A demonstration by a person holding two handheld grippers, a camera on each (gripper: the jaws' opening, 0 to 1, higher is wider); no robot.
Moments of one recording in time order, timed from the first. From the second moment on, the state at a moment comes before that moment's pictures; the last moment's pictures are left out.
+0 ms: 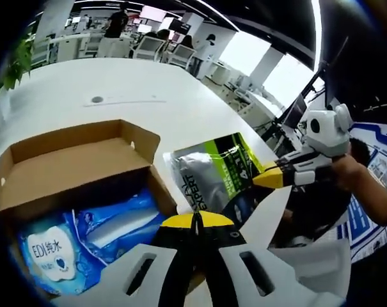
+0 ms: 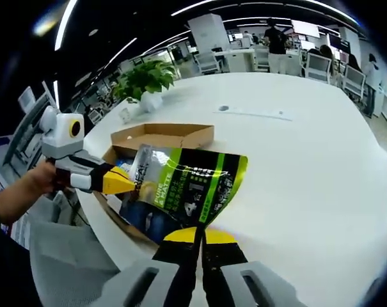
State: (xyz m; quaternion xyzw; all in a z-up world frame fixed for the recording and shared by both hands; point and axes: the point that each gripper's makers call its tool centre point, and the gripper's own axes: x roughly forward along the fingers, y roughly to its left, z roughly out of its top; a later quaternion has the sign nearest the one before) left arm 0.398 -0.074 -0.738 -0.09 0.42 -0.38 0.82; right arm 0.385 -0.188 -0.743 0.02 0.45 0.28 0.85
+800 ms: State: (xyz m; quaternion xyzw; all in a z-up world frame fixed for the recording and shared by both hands) left arm 0.423 -0.120 -0.757 -0.04 0.43 -0.39 0.81; right arm 0.408 -0.233 -0.768 0.02 0.46 0.25 0.85
